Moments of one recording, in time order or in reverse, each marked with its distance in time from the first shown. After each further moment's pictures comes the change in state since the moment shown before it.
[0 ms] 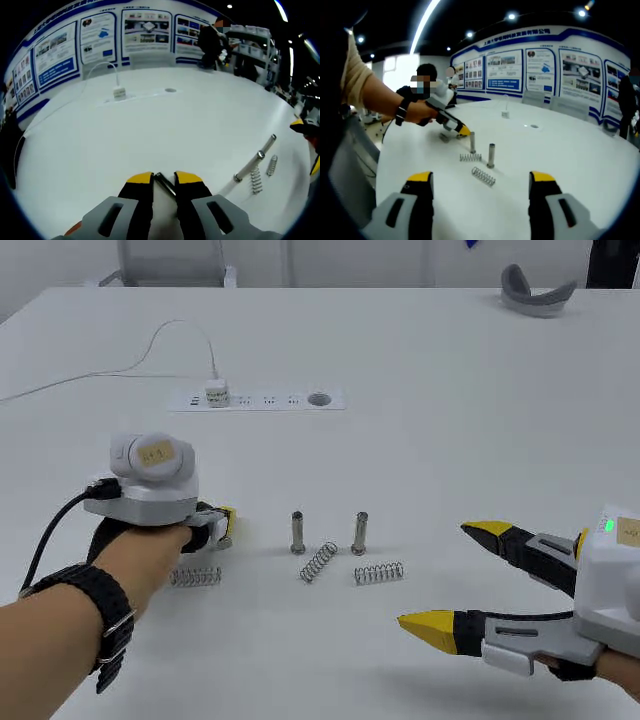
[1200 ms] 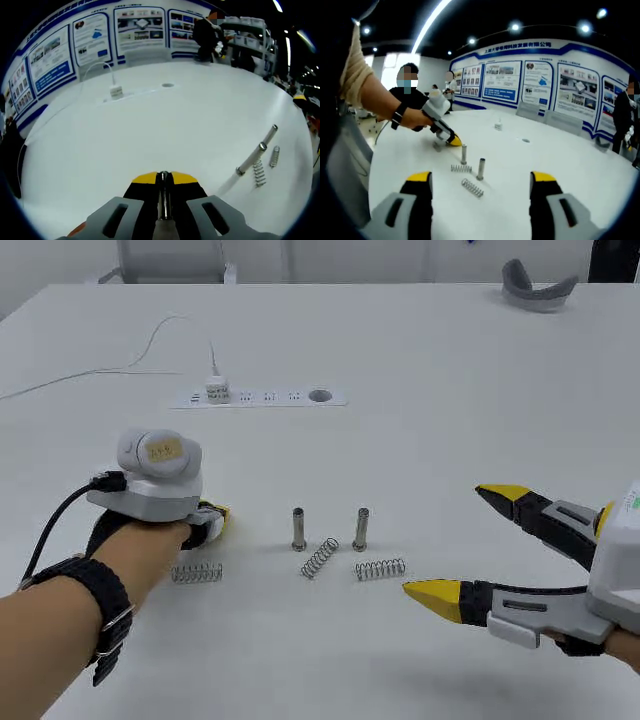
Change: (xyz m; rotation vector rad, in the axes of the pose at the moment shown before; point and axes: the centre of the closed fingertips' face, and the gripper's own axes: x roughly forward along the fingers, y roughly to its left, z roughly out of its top) left arm 0.000 0.000 -0.005 0.064 0.041 0.006; right arm -0.006 -0.011 0.026 -0.083 -0.065 -0.066
